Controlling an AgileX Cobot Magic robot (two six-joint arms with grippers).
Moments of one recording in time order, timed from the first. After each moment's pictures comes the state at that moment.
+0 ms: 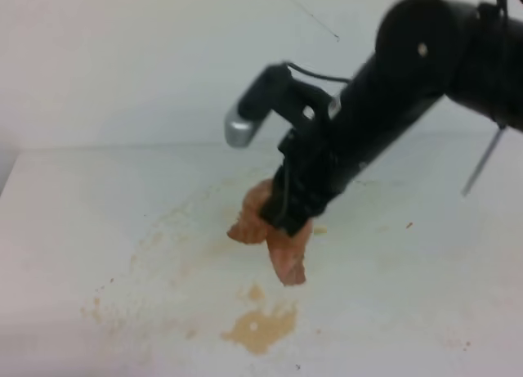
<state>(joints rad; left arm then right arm) -0.01 0.00 0.00 -0.14 0.31 -0.07 0.63 1.88 -1.73 0.37 1.03 -0.69</state>
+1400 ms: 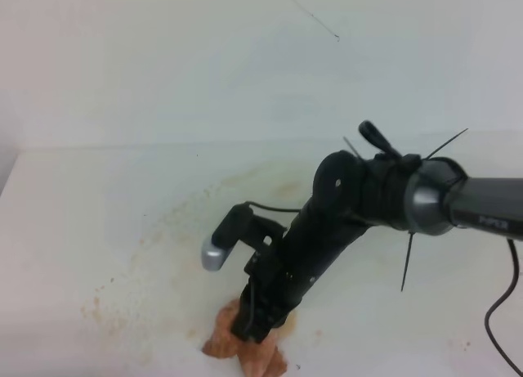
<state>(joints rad) -0.01 0.00 0.00 -0.14 0.31 -0.07 0.67 2.13 -1.47 0.66 0.83 -0.97</state>
